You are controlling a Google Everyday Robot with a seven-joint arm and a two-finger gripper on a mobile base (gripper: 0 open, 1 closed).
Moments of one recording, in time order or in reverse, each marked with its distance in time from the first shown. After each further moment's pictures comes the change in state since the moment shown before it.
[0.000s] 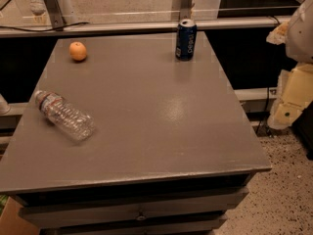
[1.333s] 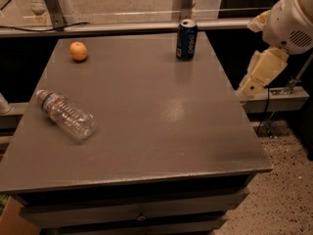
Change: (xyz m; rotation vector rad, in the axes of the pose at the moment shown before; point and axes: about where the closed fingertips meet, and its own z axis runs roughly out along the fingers) arm -0.035 -0.064 0.032 0.054 -0.246 0.061
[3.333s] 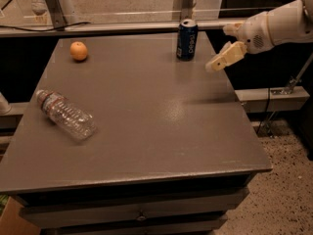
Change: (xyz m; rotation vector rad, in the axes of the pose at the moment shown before) arm -0.018 -0.118 0.119 -0.072 -0.469 0.188
